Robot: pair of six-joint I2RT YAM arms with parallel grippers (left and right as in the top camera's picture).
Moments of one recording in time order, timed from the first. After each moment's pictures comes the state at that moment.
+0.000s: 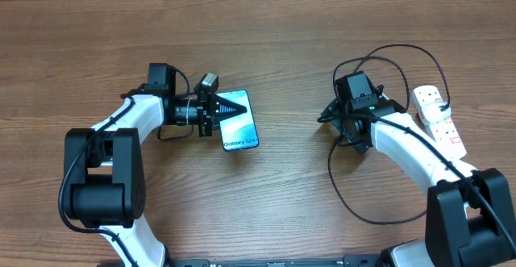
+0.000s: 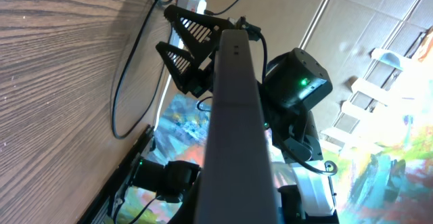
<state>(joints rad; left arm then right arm) -0.03 1.94 1.10 -0.53 1.48 -0.52 0.28 1.65 0.97 -0.58 0.14 1.06</state>
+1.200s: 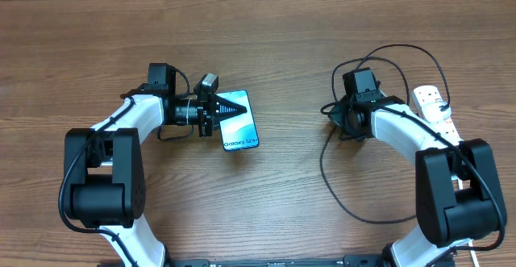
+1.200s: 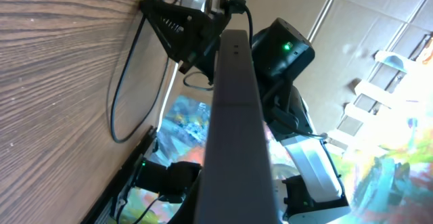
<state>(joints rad) -0.03 1.94 1.10 -0.53 1.47 -0.52 0.20 1.80 0.98 -0.42 -0.04 0.90</state>
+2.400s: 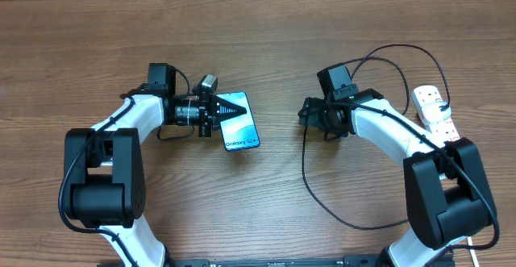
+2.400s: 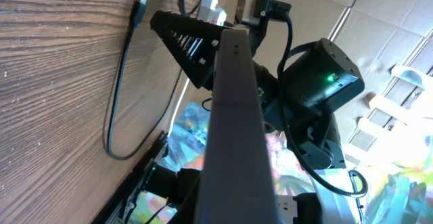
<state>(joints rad) -0.03 1.94 1.10 -0.52 1.40 -0.55 0.34 1.81 1.08 -0.51 -0.07 0.59</state>
